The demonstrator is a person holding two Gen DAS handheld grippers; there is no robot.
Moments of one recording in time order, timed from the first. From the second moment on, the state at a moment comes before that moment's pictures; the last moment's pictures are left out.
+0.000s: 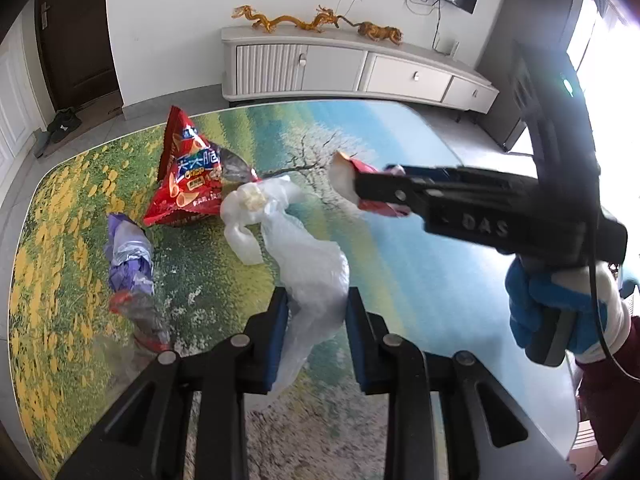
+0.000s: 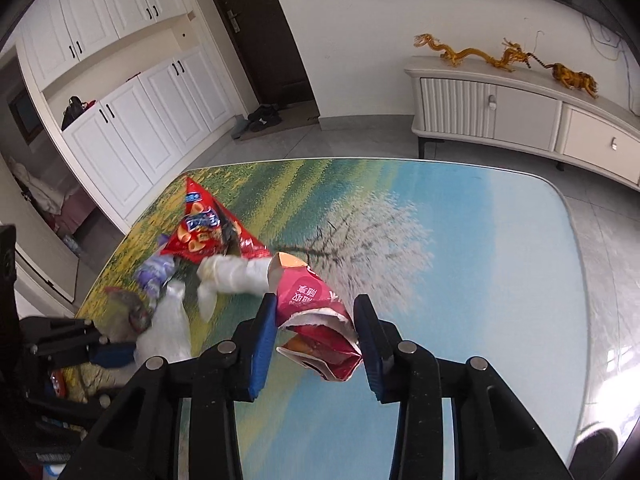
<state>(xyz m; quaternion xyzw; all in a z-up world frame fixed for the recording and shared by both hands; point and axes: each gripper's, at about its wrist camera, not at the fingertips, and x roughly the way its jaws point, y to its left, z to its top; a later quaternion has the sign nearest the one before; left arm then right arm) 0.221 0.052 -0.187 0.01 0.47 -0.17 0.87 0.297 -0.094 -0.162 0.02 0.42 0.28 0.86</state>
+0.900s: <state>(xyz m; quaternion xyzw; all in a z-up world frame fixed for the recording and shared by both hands) 0.145 0.042 -0.149 -0.04 0.44 -0.13 0.89 0.145 -0.113 -0.112 -0.08 0.35 0.17 0.92</state>
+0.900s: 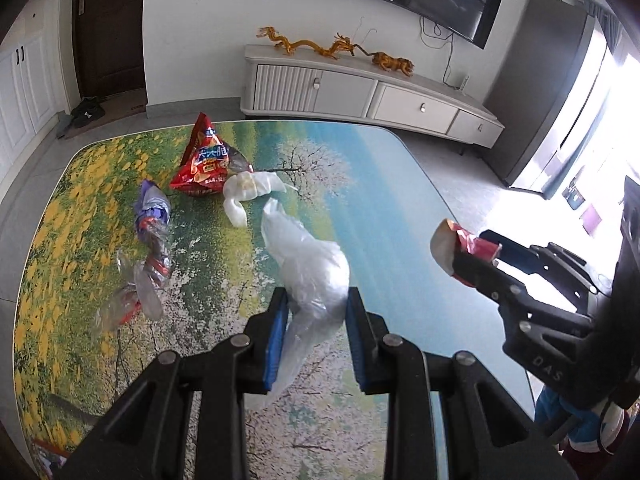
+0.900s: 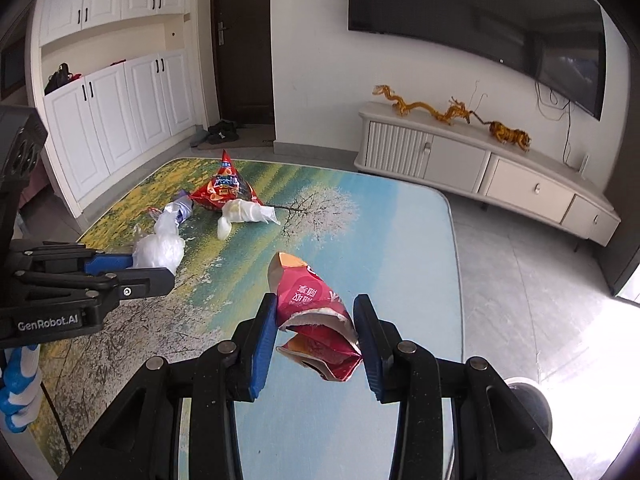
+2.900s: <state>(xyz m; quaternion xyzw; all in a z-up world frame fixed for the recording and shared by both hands) 0.195 -0.378 -0.198 0.08 0.50 -0.40 0.76 0.120 -0.497 -0.209 0.21 0.41 -0.15 0.88</state>
